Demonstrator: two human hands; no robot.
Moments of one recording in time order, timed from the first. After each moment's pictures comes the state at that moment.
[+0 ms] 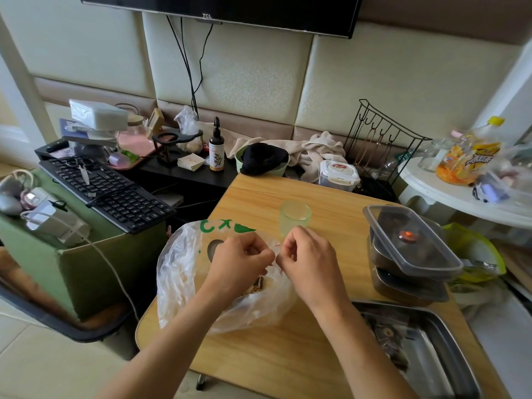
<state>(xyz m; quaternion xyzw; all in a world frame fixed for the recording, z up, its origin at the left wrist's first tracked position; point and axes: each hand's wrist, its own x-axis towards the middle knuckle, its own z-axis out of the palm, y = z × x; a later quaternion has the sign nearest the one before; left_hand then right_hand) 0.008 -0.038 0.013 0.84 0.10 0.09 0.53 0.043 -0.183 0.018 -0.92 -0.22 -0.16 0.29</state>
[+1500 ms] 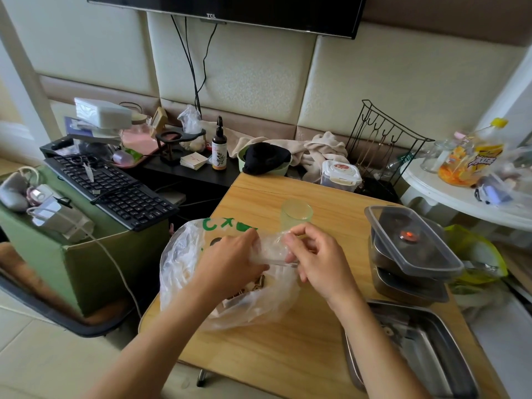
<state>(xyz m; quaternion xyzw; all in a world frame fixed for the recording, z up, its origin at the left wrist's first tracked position) 0.023 -0.010 -0.010 0.97 -0.01 0.10 0.22 0.051 -0.203 0.020 -0.82 -0.17 0.01 0.55</state>
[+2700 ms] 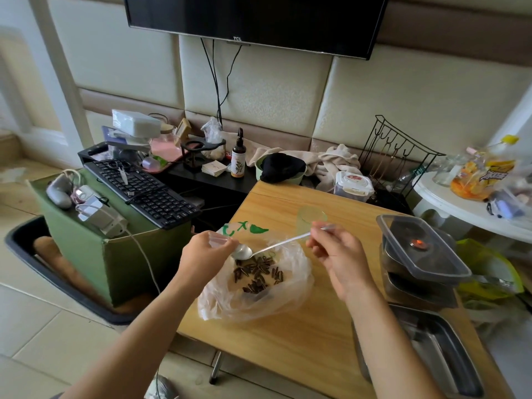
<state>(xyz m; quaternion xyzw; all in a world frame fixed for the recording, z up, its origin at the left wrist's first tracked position) -0.024 0.039 0.008 0.79 0.26 0.12 0.55 0.044 -0.197 0.035 -0.66 -0.03 0.07 0.75</state>
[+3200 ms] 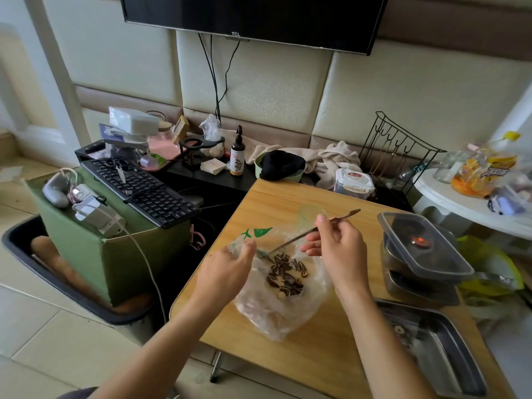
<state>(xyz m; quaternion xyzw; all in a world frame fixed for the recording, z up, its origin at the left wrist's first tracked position) -0.028 0.003 -0.001 0.83 0.26 0.06 0.49 0.035 -0.184 0.041 -0.79 -0.07 -0.09 0.61</state>
